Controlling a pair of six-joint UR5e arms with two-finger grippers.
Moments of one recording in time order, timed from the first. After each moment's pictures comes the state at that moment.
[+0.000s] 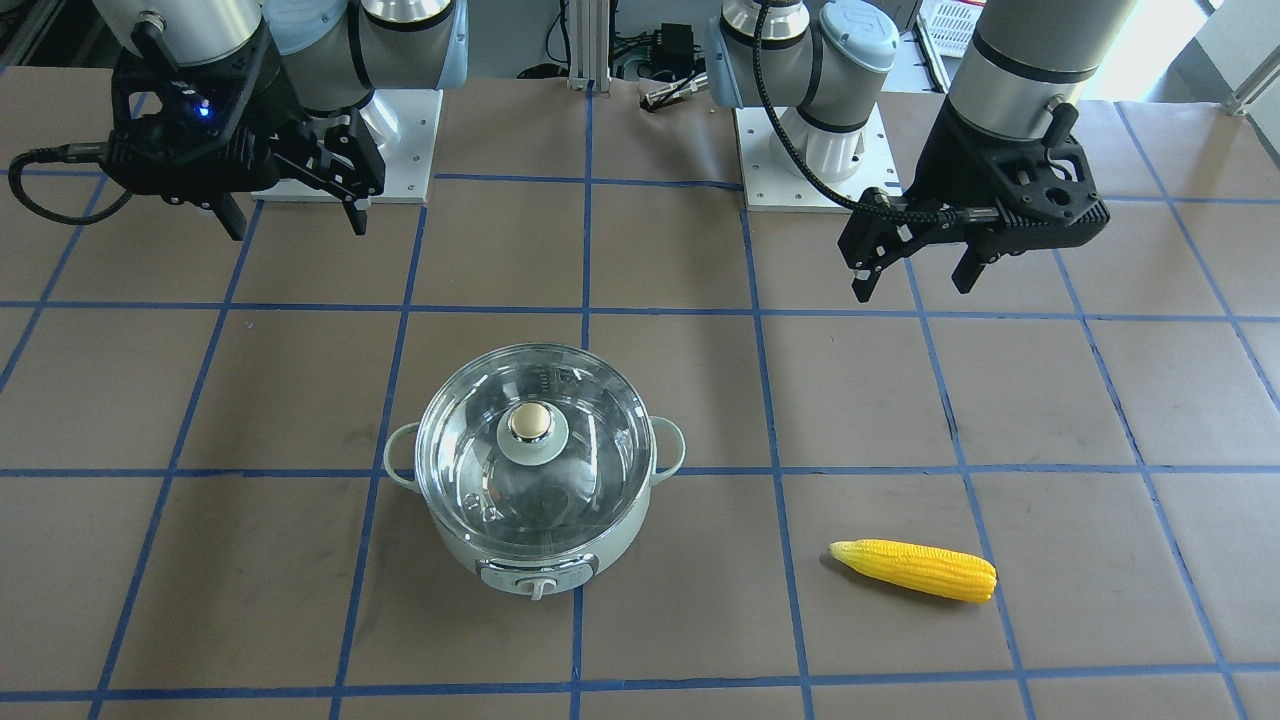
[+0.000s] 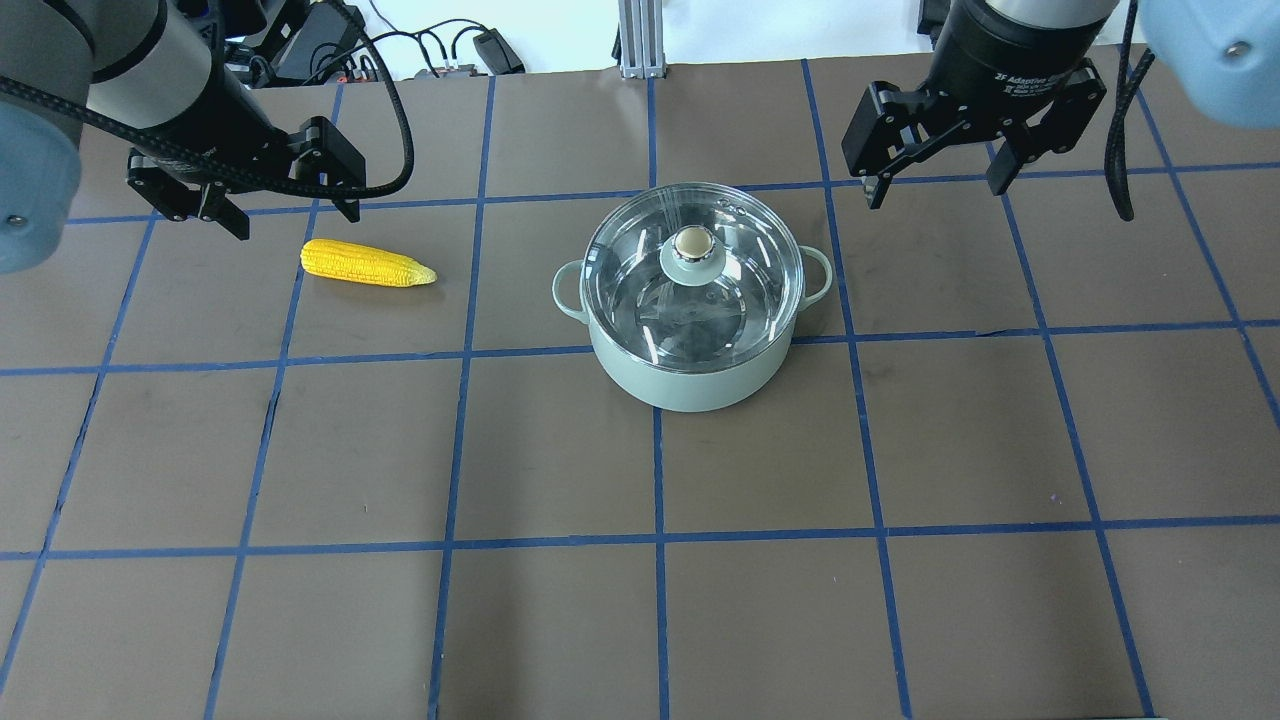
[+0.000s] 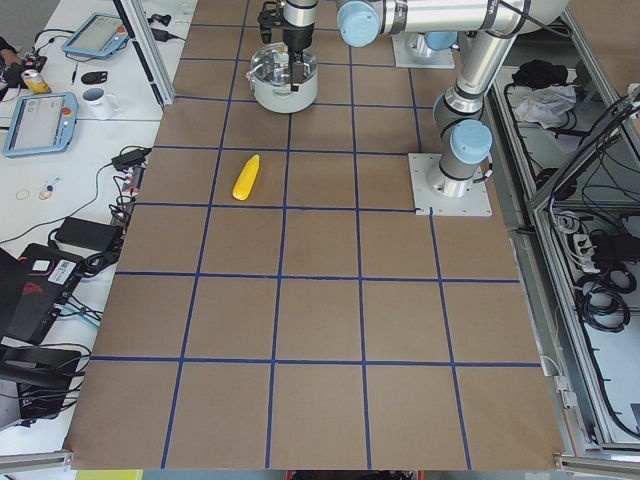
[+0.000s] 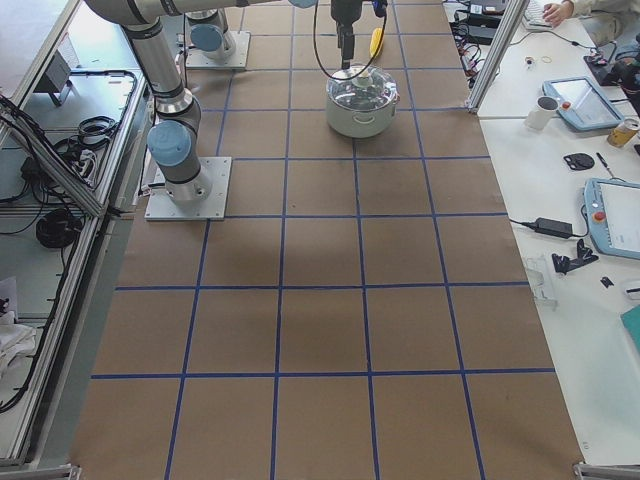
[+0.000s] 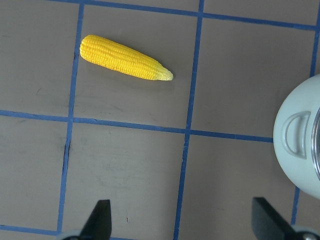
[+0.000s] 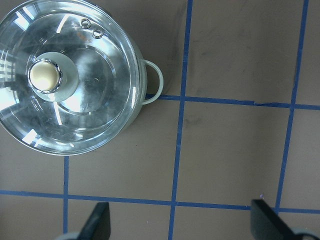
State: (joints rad) left arm -1.50 -1.53 -1.63 -1.41 1.57 -0.05; right arm 1.62 -1.56 1.46 -1.49 -1.57 -0.03
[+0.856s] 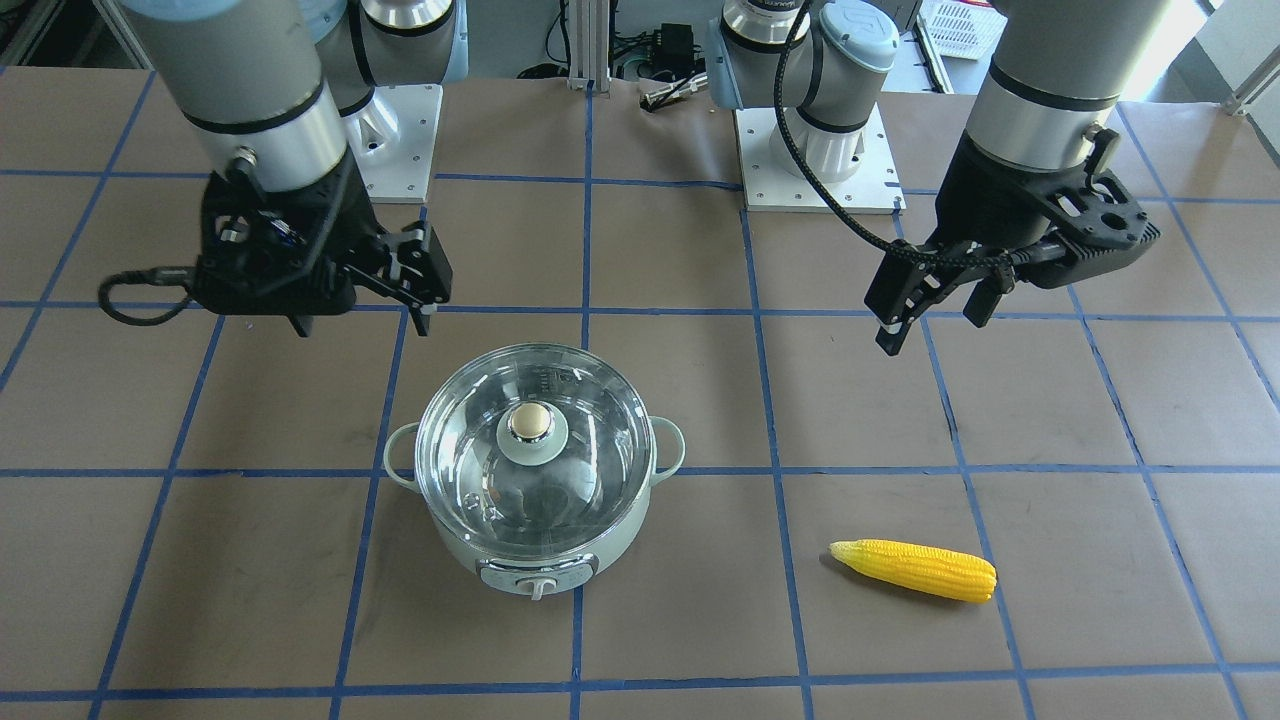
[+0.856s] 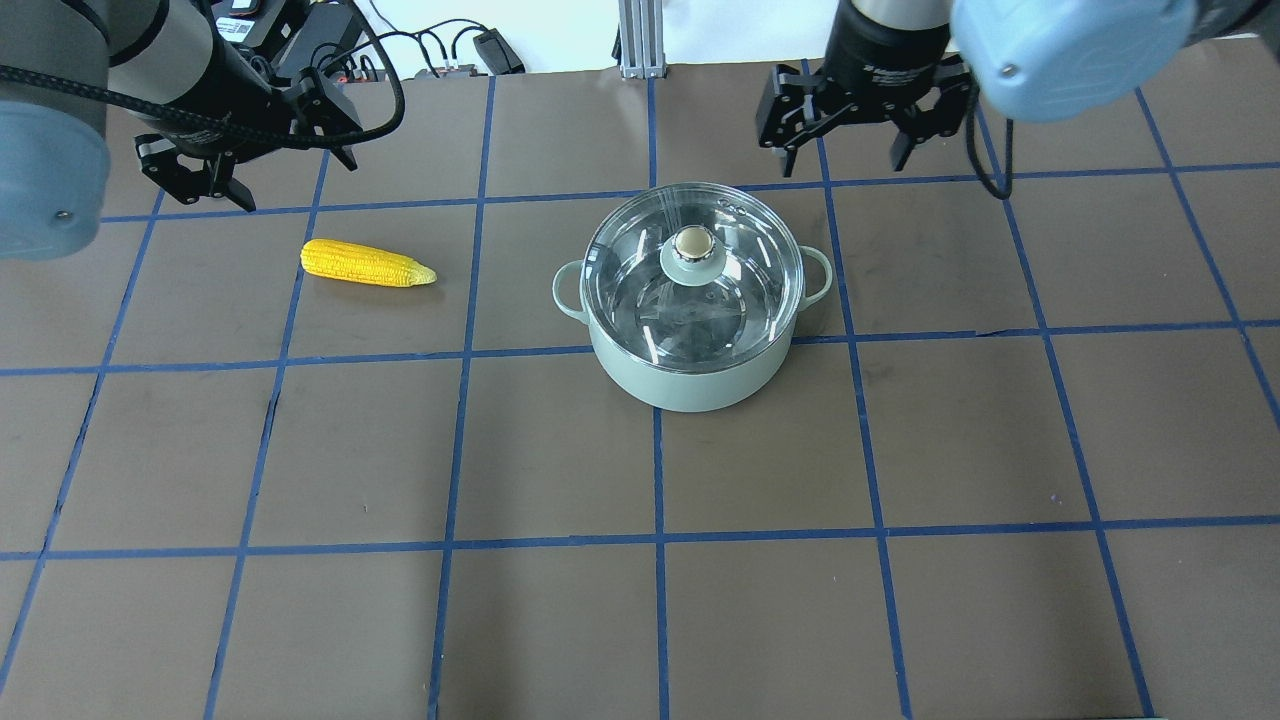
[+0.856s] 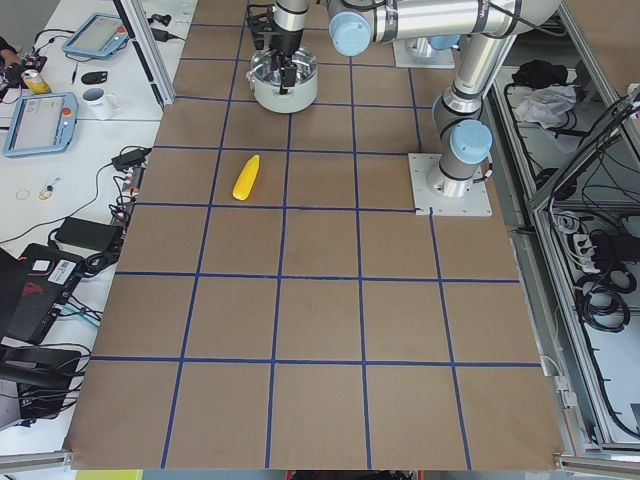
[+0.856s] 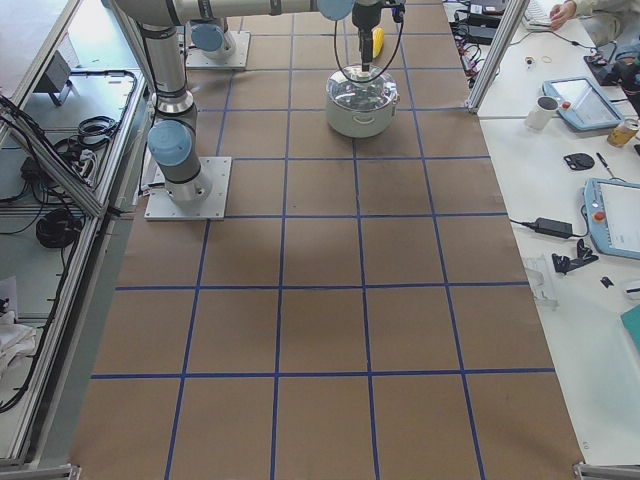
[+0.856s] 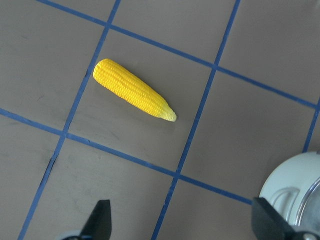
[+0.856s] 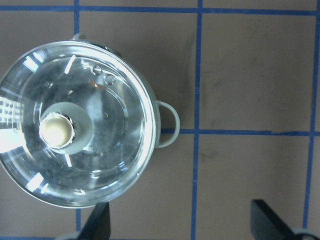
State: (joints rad) left arm -1.48 -1.57 -1.64 -1.26 1.56 -0.29; right arm 1.70 -1.41 1.42 -1.66 -1.57 0.13
